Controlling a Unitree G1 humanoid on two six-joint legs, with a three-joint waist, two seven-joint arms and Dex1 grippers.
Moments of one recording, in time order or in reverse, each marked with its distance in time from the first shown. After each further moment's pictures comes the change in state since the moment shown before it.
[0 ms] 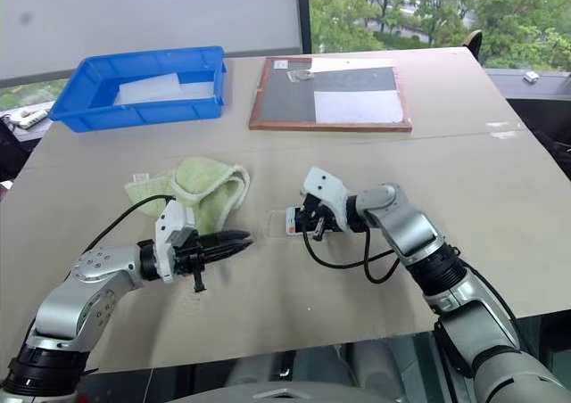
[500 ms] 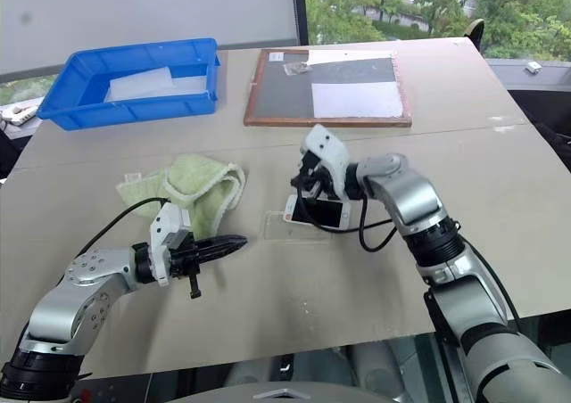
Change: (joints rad) left arm 0.017 0.011 0.018 0.000 0.002 -0.002 0.003; right arm -0.201 0.020 -0.097 0.070 0.057 0.058 -0.056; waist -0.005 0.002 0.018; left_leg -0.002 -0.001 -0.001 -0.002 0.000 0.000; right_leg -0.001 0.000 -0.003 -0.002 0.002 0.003
